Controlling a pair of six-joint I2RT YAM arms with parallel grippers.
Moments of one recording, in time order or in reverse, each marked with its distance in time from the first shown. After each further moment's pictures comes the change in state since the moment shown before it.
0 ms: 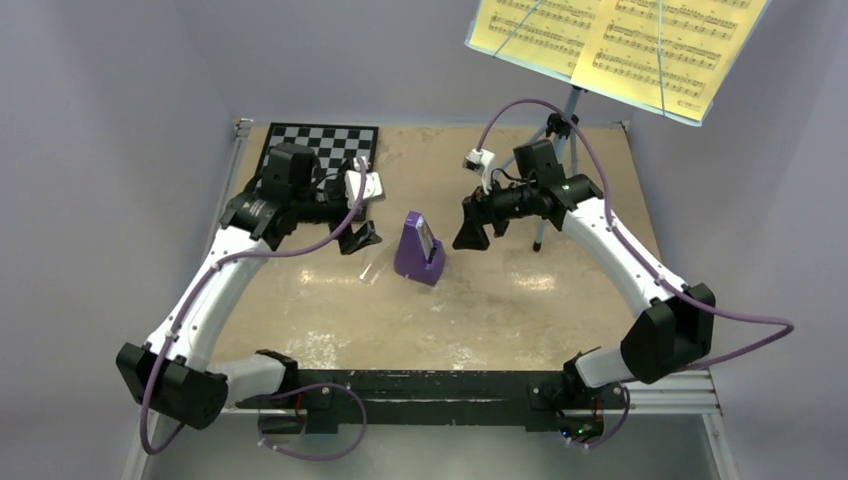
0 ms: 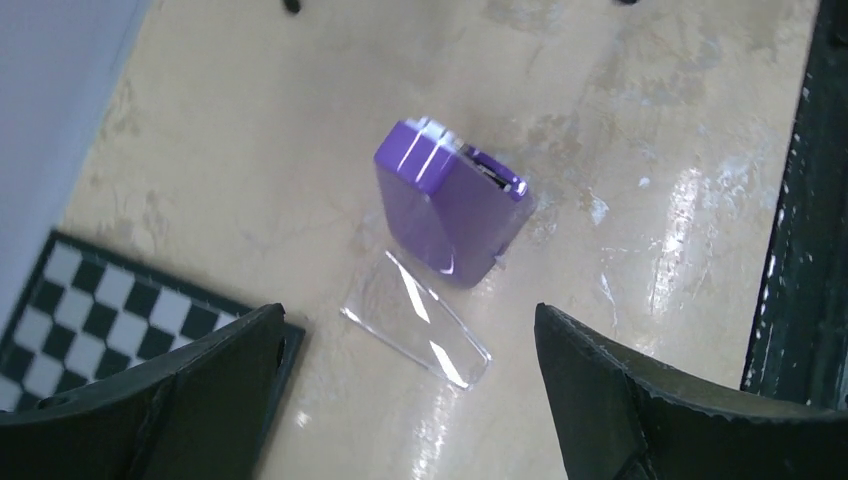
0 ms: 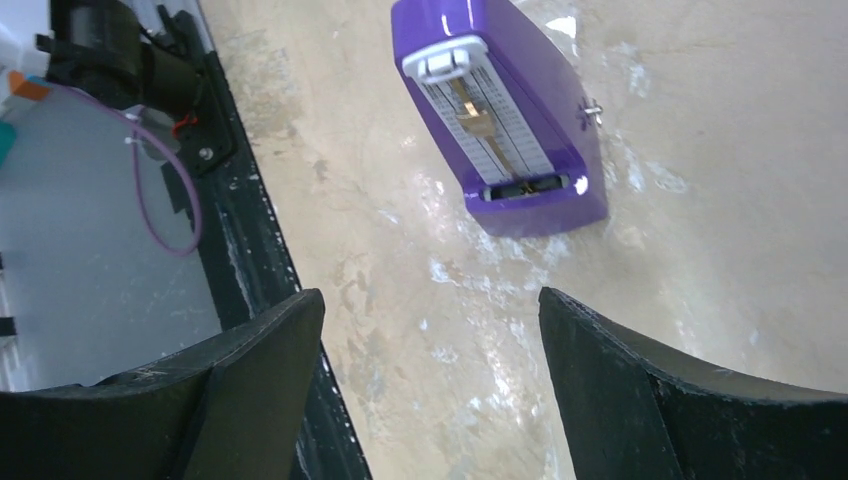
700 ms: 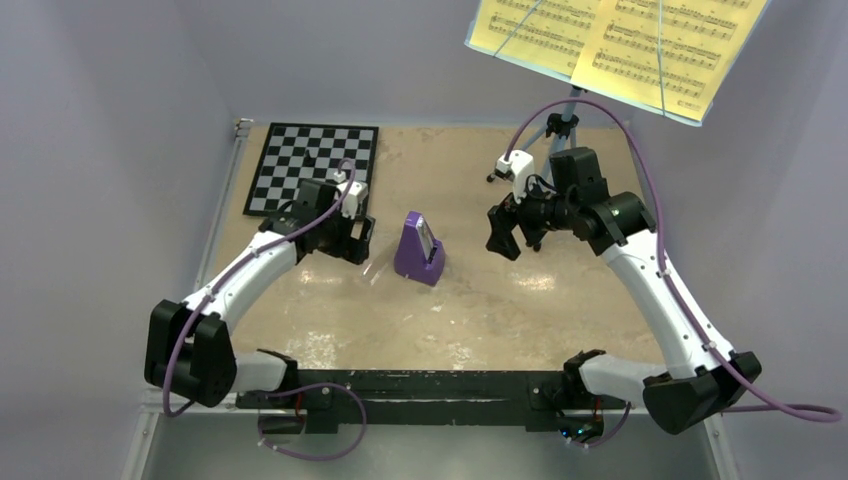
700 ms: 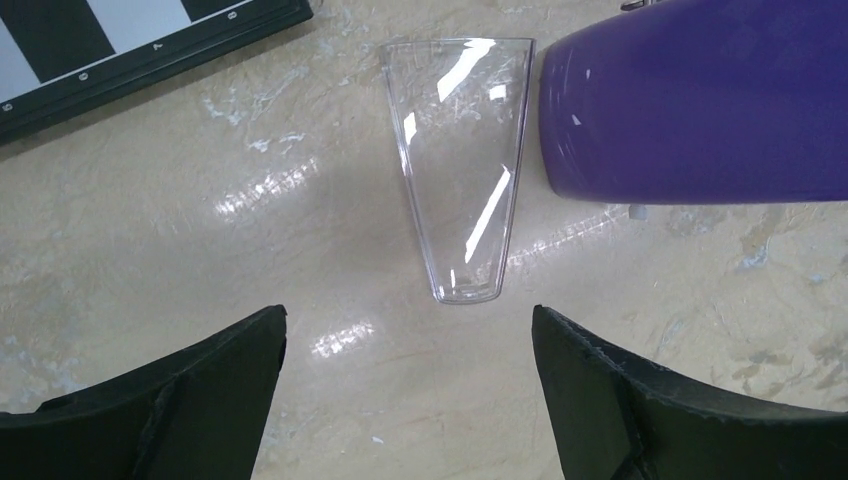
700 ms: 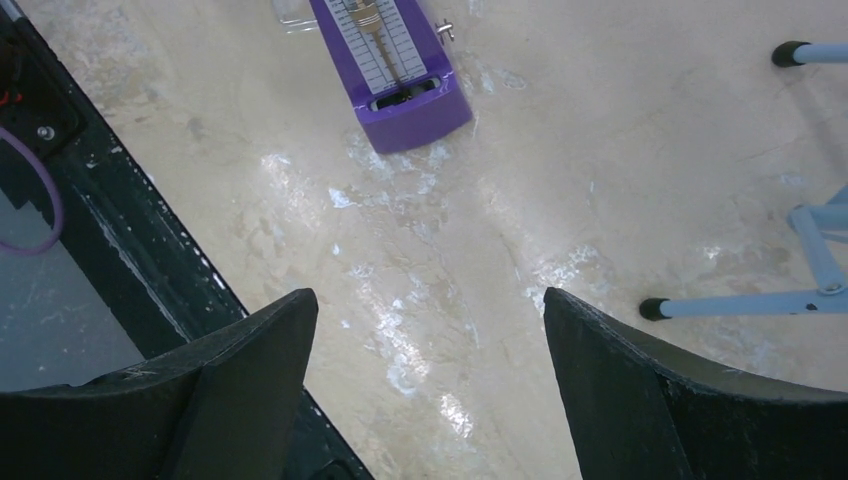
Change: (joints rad) left arm 0.033 0.062 -0.372 0.235 -0.598 -0.757; right arm -0.018 -0.262 0.031 -0.227 0.363 -0.062
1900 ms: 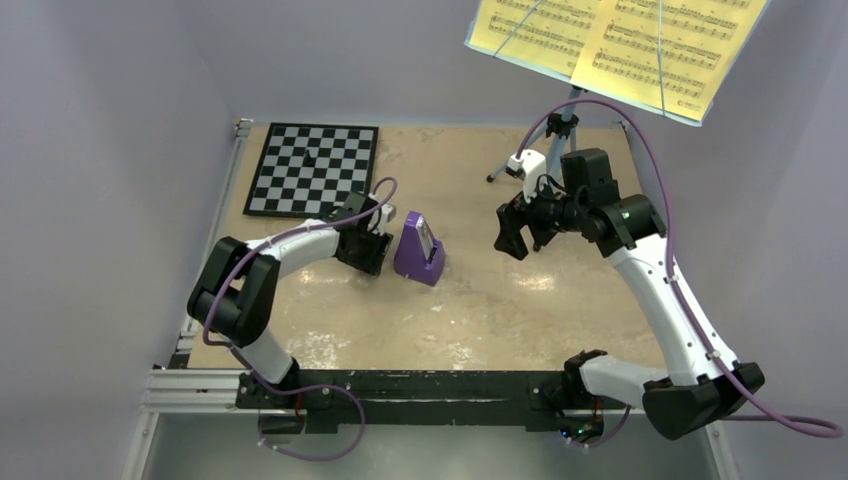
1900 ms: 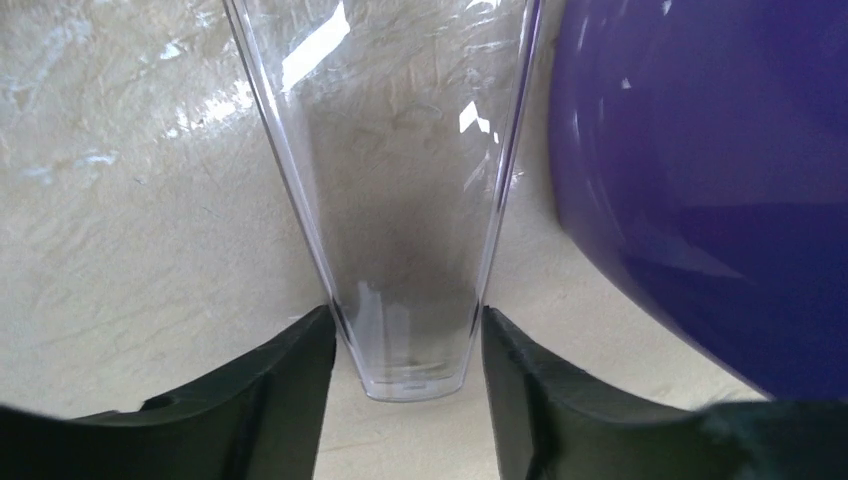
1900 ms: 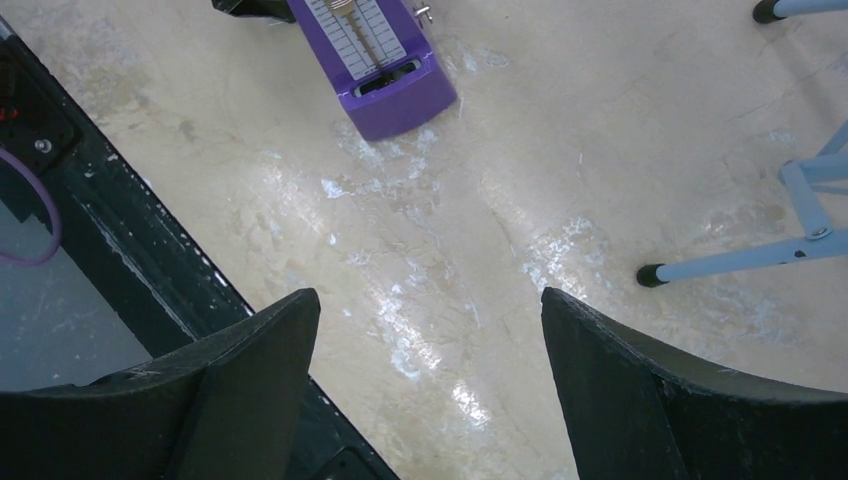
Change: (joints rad) left arm -0.142 0.349 0.014 0.110 -0.066 -0.093; right arm -0.046 -0.032 0.013 -0.047 0.020 0.016
